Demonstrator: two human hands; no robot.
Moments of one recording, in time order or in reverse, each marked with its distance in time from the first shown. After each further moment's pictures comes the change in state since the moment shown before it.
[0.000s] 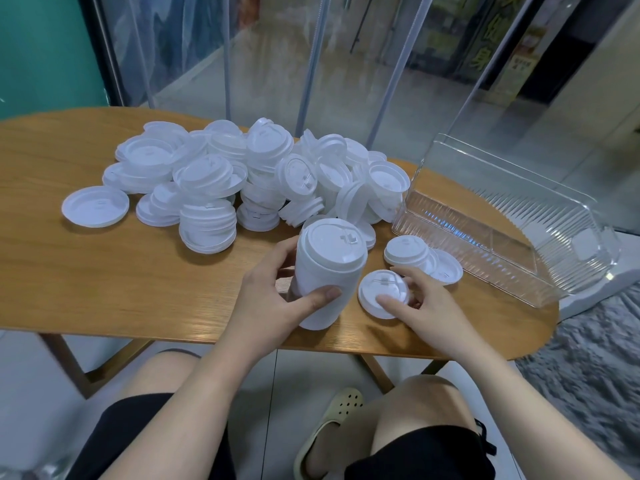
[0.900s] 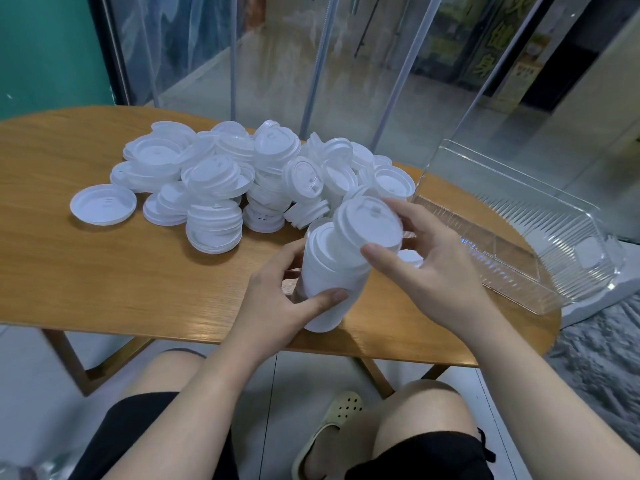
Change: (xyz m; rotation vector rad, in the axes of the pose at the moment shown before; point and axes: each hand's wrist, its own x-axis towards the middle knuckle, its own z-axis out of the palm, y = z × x) left_hand -0.001 0.001 0.000 -0.002 0.006 0.001; right_hand -0.003 -0.108 -0.011 0.142 0.104 -0.433
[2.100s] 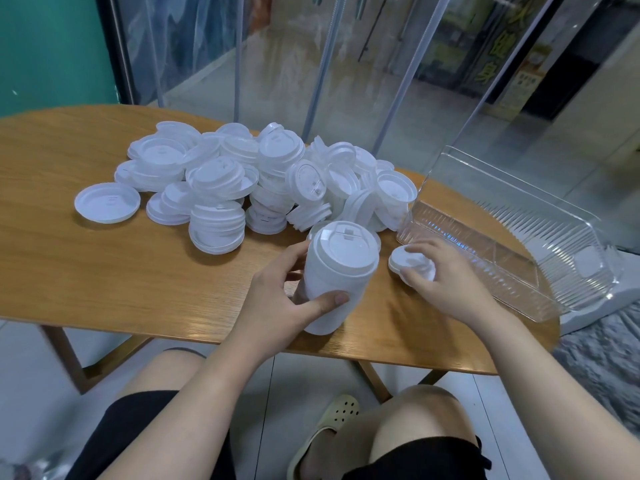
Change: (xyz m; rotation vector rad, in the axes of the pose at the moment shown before) left_hand 0.001 0.005 -0.001 0.007 -0.005 -0.018; right_hand 0.011 0.102 -0.036 -0.576 -0.128 0.169
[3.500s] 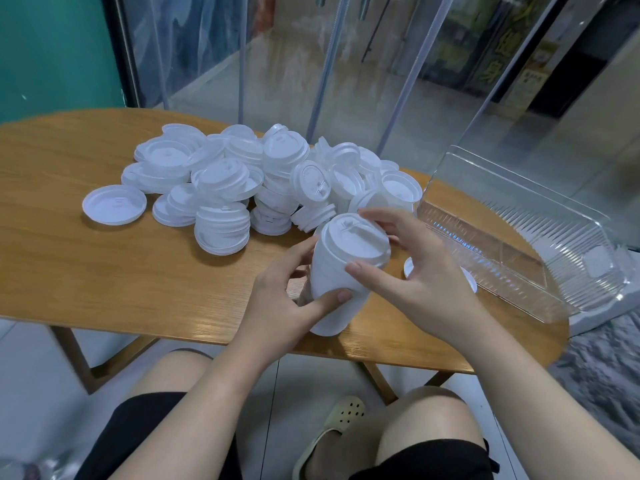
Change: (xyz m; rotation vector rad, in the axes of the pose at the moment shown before) left_hand -0.002 -0.004 0.000 0.018 0.032 0.051; right_hand -0.031 -0.119 -0.019 0.489 0.051 -0.262
